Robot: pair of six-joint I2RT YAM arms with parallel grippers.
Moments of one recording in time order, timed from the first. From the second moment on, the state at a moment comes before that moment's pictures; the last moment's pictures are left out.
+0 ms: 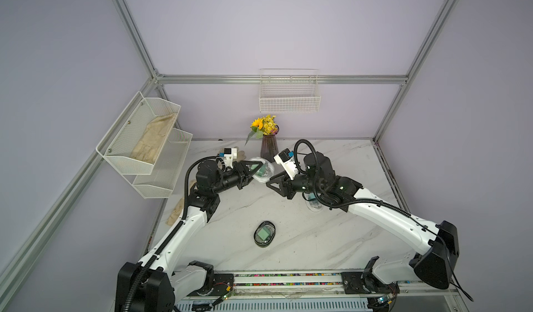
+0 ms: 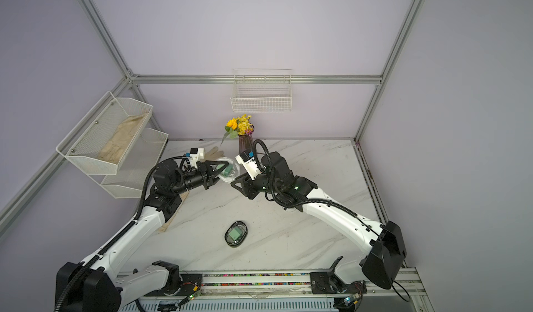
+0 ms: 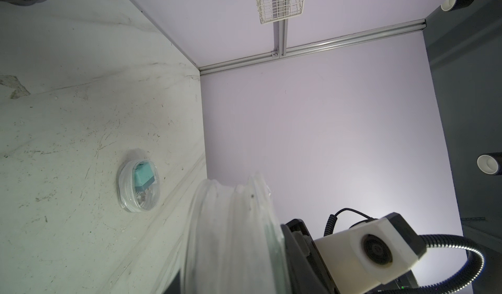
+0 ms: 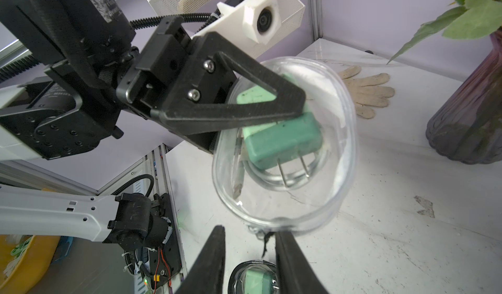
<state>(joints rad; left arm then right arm) -0.23 1.13 0.82 0.22 0.75 -1.31 0.79 1.42 1.27 -0.24 -0.38 0.22</state>
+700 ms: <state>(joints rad) -0.22 1.15 0.82 0.26 0.72 -1.37 0.83 1.43 1.26 -0.18 -0.26 0.20</state>
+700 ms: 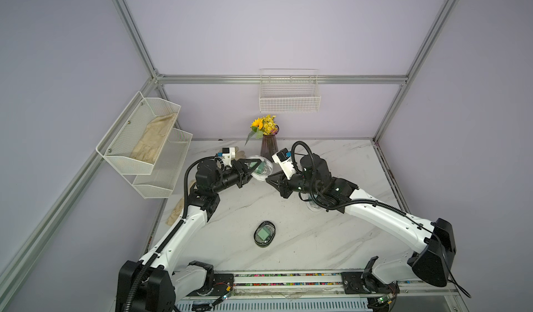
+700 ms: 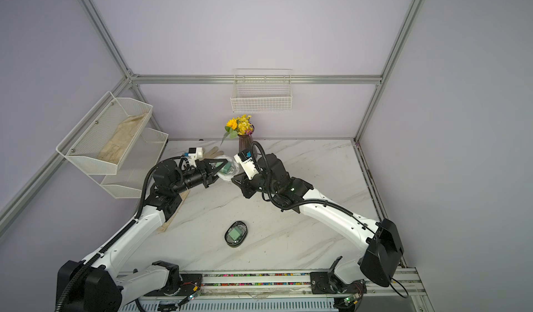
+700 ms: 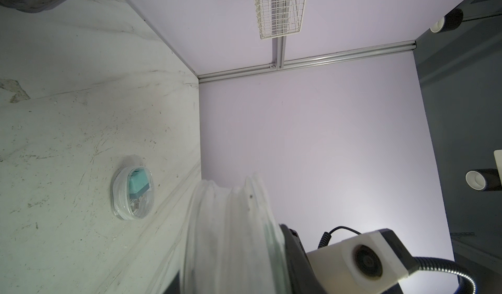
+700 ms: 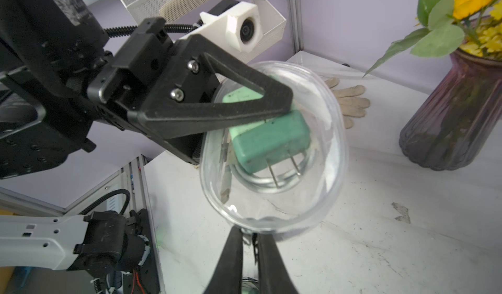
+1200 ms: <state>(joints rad) -0.22 1.14 0.82 0.29 0.73 -1.39 0.85 1.36 1.23 -0.21 -0.11 0.20</state>
